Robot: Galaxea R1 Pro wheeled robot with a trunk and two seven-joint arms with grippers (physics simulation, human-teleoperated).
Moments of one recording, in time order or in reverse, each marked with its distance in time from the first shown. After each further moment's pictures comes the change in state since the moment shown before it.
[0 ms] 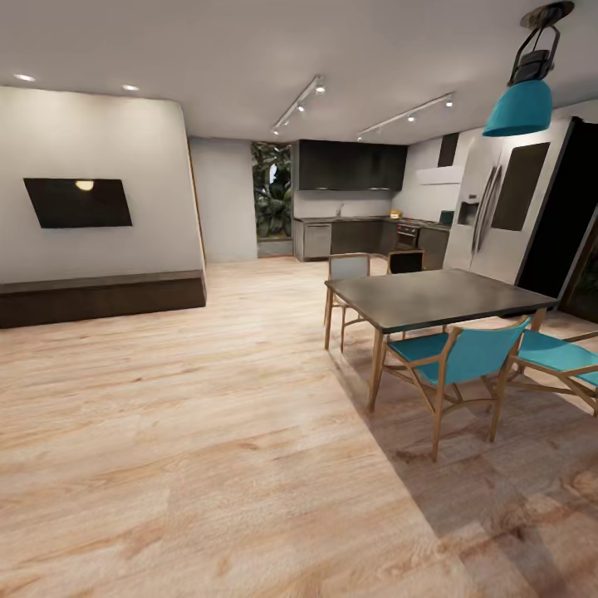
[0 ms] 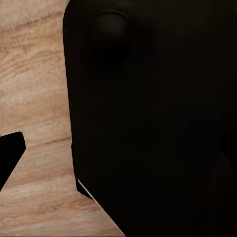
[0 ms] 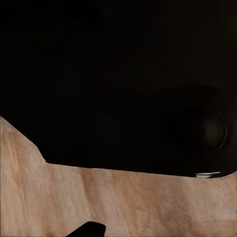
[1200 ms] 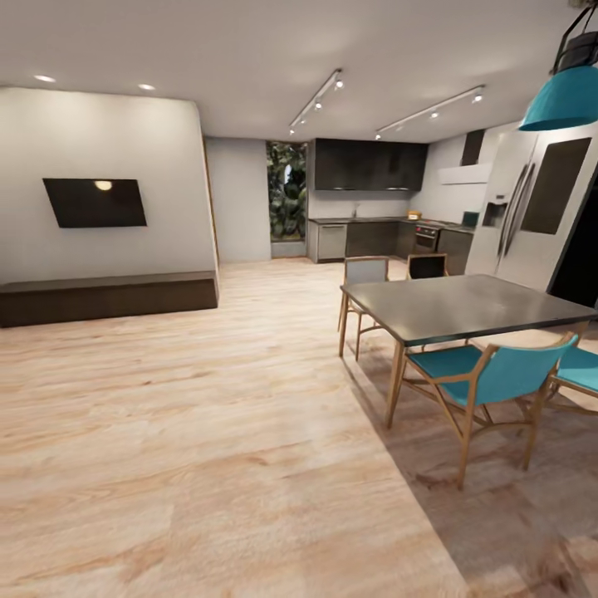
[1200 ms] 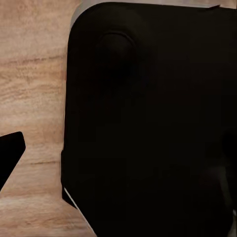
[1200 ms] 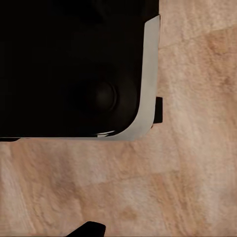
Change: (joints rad) left arm 0.000 -0.002 0.115 -0.034 0.009 0.005 0.000; right arm -0.034 -0.041 0.001 -0.014 -0.003 -0.211 -0.001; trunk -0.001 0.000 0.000
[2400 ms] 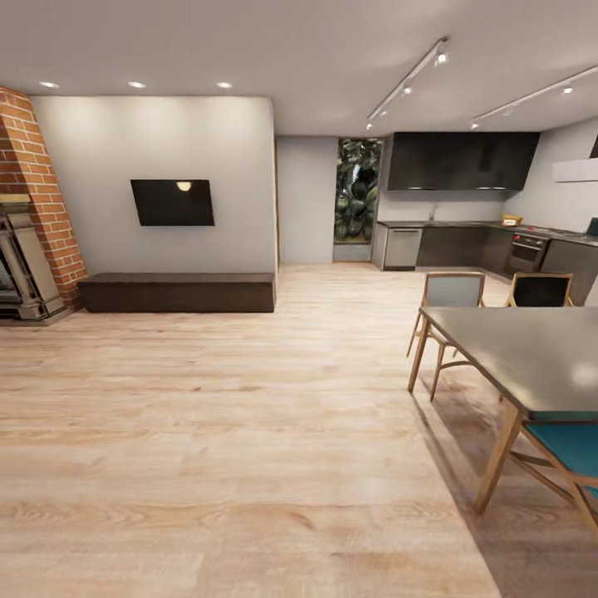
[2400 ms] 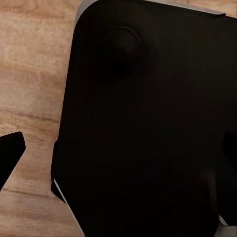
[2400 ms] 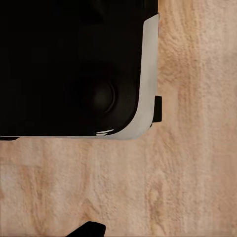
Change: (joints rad) left arm 0.001 0.001 0.107 0.001 0.000 0.008 0.000; right arm -0.001 0.000 0.000 -0.001 0.001 0.000 -0.004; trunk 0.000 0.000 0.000
